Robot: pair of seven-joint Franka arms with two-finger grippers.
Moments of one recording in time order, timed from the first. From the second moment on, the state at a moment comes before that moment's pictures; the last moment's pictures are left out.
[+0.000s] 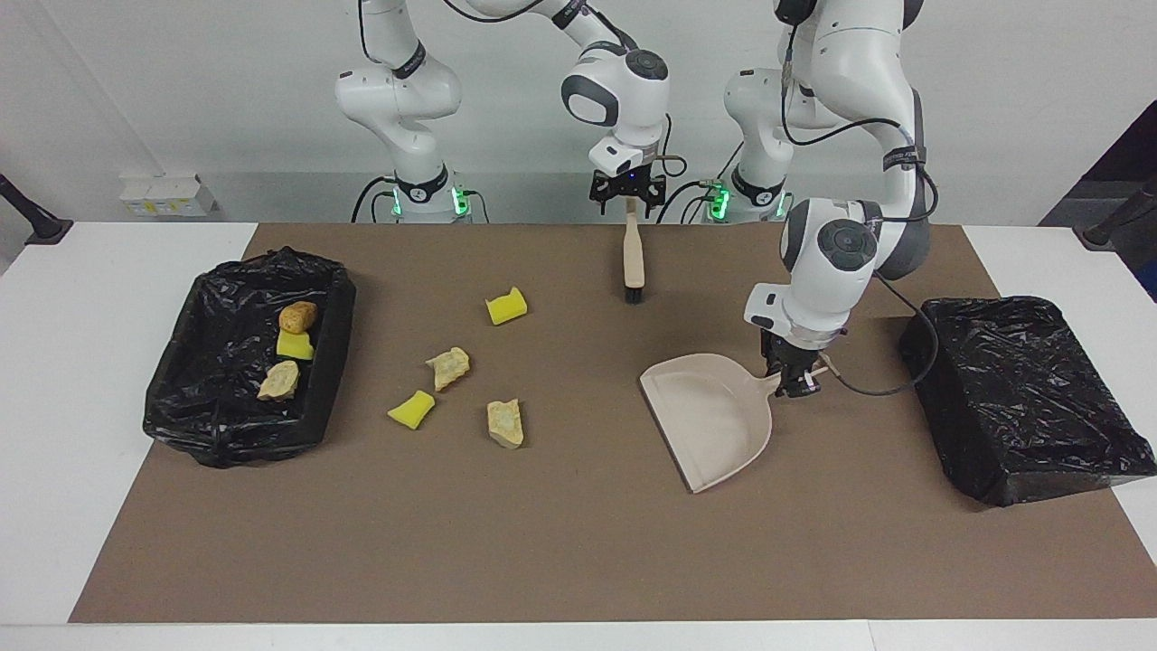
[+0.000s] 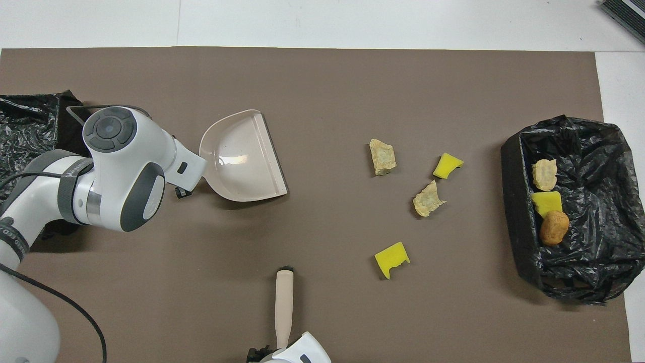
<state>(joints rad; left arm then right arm) -0.24 0.25 -0.02 -1.95 0.06 2.21 1.03 0.12 0.05 1.01 -2.25 0.01 2.22 1.21</state>
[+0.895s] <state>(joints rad) -0.28 0.18 -0.02 -1.94 0.10 2.12 1.09 0.13 0.12 1.00 -2.19 0.01 2.19 1.19</state>
